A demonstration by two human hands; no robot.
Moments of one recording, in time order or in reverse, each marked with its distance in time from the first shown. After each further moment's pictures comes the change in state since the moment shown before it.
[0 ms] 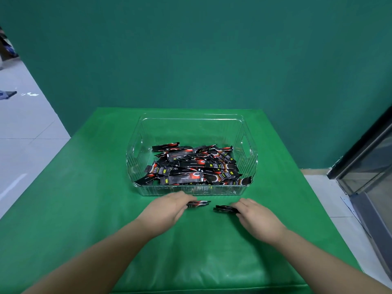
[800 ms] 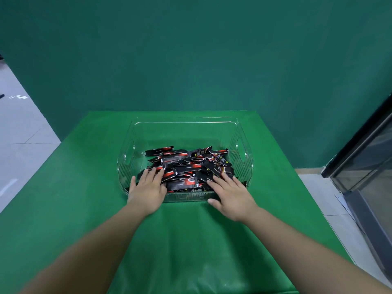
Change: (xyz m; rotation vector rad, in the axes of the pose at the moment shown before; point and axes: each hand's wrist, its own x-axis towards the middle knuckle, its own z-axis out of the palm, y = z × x) left_hand 0.038 -0.041 -0.015 0.170 -0.148 -0.578; right_hand 0.063 -0.019 -0.021 -0.099 -0.196 0.160
